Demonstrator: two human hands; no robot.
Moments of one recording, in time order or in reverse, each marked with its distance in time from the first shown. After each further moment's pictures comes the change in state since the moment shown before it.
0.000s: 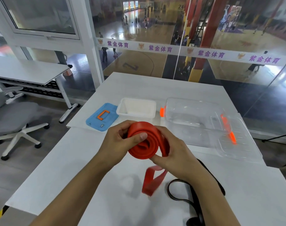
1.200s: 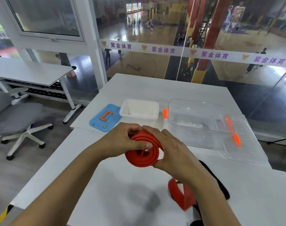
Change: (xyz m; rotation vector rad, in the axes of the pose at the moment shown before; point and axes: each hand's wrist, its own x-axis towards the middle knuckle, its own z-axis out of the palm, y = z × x) left_hand 0.026 0.010 -0.022 0.386 -0.321 -0.127; right_hand 0.010 -0.010 0.006 -0.359 -0.092 -0.055
